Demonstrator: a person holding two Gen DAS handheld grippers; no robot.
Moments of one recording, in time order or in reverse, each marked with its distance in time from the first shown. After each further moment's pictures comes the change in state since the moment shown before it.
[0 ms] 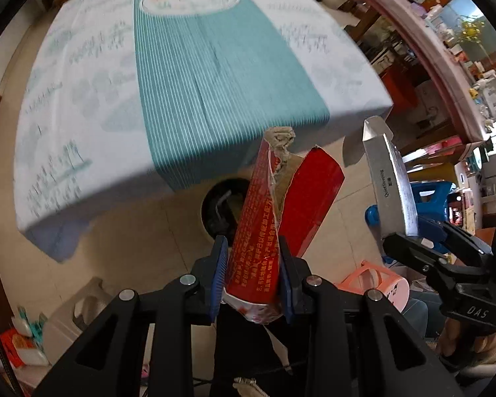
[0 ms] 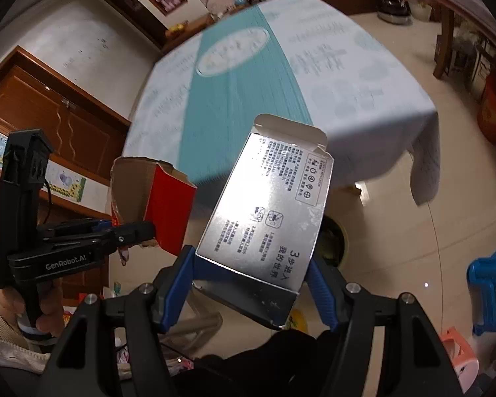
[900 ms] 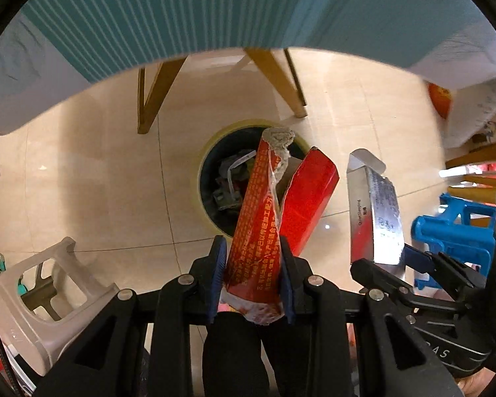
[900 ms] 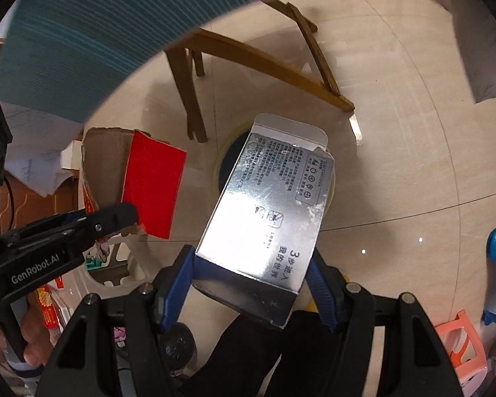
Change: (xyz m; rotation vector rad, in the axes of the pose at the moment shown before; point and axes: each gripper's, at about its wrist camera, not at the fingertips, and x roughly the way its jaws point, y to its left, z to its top) left arm 0.256 0.019 -0.036 -0.188 0.097 0.113; right arm 0.235 -0.123 -0.068 0.029 0.273 -0.047
